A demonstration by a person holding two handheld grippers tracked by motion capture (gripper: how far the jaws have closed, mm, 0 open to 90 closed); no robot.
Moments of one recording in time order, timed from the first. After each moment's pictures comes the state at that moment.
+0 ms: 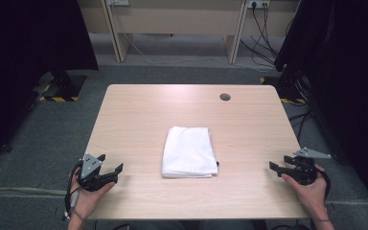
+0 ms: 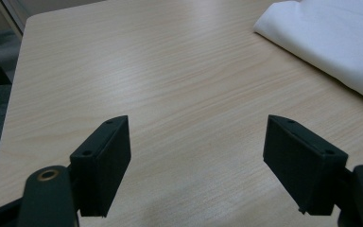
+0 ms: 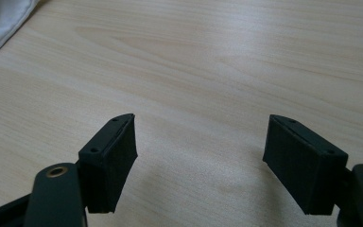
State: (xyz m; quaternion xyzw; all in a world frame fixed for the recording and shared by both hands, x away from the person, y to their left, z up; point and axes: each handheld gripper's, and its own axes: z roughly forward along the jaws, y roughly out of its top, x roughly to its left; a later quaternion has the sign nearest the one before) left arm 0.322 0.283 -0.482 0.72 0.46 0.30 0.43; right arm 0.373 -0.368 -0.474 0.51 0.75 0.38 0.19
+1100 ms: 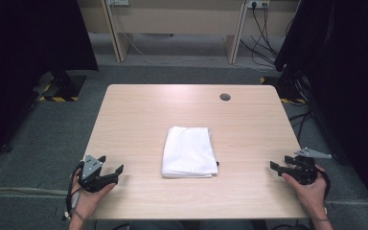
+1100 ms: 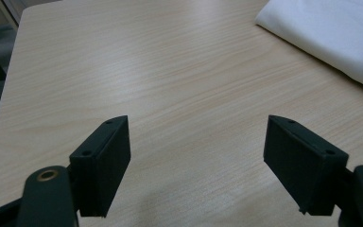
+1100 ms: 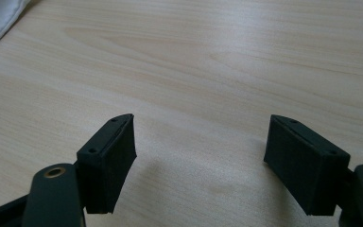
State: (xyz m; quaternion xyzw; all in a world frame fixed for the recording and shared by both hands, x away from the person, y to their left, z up) left arm 0.322 0.282 -0.488 0.72 0.46 0.30 0.43; right arm 0.376 -0.372 -0.478 0.52 0.74 0.38 0.19
